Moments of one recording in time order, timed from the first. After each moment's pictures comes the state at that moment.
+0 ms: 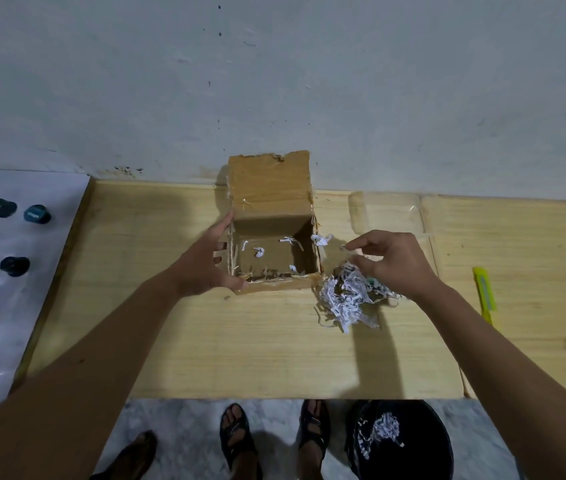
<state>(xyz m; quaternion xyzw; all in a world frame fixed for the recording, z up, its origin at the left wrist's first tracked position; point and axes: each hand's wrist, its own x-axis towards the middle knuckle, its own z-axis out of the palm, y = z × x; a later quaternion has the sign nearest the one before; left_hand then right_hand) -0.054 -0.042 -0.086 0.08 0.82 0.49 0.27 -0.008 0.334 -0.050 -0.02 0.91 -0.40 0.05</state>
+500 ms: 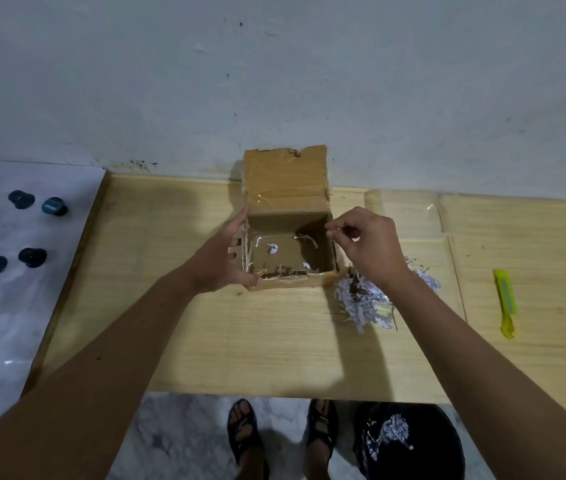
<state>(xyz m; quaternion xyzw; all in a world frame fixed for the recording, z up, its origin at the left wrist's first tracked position) -0.049 -0.040 -0.081 0.08 0.84 0.47 0.26 -0.038 0.264 -0.057 -0.05 0.92 -0.38 -0.06</state>
